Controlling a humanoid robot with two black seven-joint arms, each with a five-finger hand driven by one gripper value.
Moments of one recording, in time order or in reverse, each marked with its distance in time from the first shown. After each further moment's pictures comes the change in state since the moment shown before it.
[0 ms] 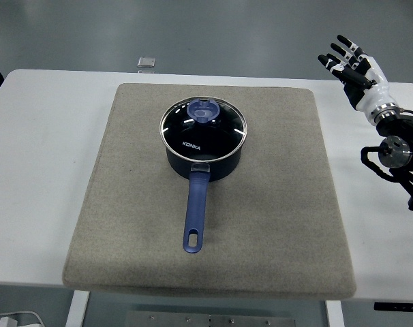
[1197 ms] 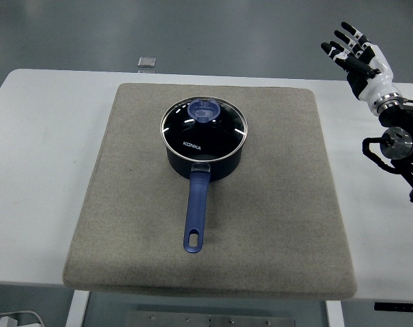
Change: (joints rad) left arm -0.001 0.000 0.000 0.001 0.000 0.000 0.000; right arm 0.032 -0.007 0.007 -0.002 0.004 -0.017 0.011
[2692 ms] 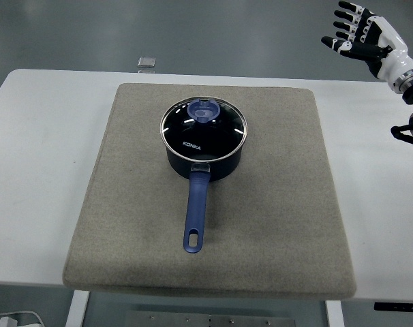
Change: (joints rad) left arm 0.000 0.000 0.000 0.000 0.000 0.000 0.000; right arm 0.103 -0.086 -0.014 -0.007 -0.370 0.103 0.003
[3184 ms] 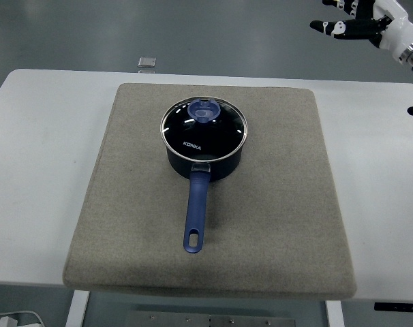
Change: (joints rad) left arm 0.000 0.000 0.000 0.000 0.000 0.000 0.000; right arm 0.103 -0.042 0.000 0.020 -0.258 0.131 0.137
